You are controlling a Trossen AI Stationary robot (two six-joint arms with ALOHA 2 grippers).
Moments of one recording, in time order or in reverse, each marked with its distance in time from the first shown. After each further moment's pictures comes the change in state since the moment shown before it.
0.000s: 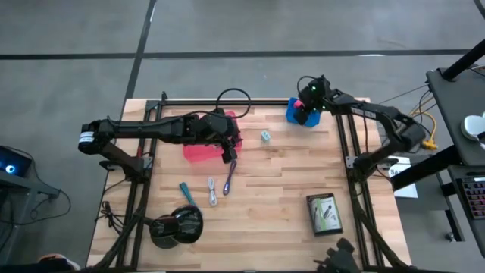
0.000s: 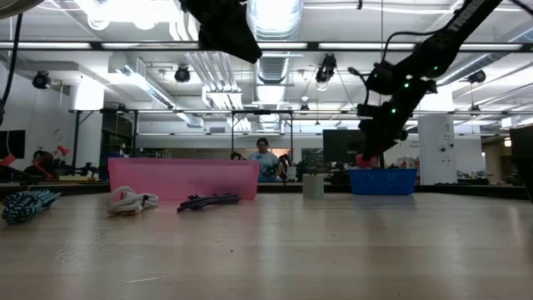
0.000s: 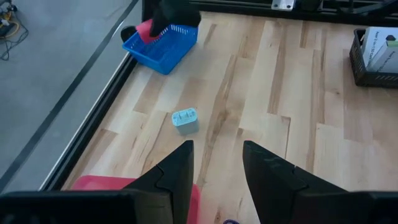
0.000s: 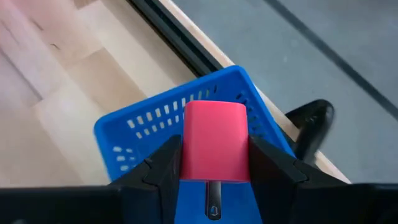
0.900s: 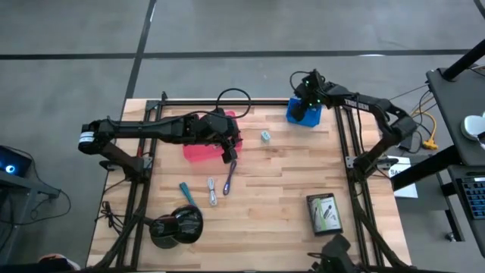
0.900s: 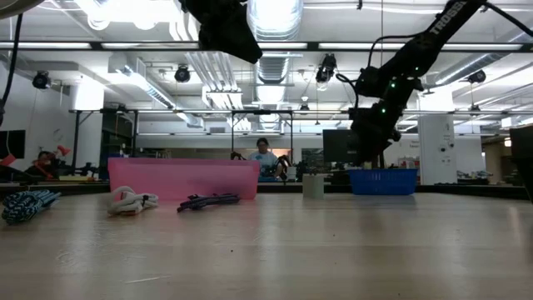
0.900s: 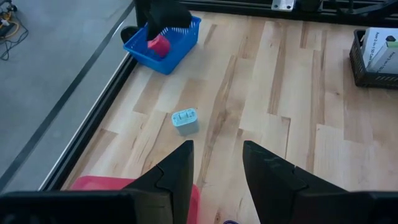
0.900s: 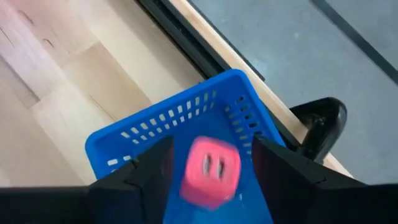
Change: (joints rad) left arm 0.000 0.000 -0.002 0.004 0.000 -0.001; right arm 0.001 0.106 0.161 -0.174 0.000 0.015
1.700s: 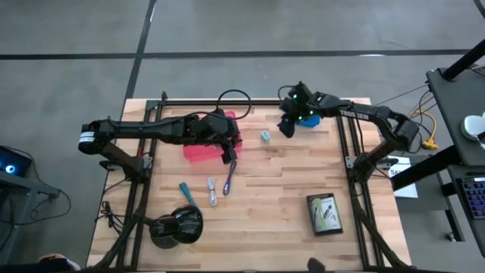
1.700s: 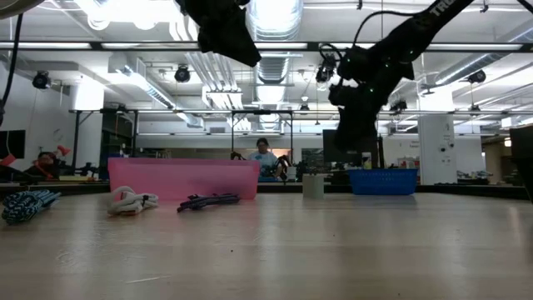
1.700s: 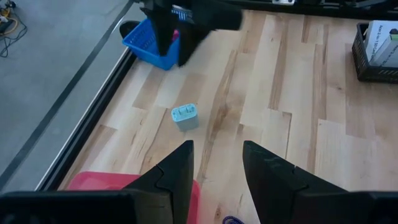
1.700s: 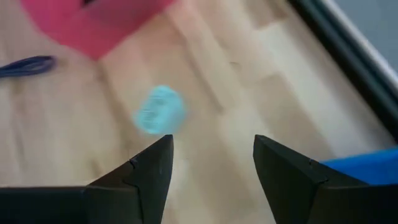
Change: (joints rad) left arm 0.000 0.000 -0.013 -0.001 0.000 -0.001; right arm 0.259 -0.057 -0.004 -0.019 -0.208 0.109
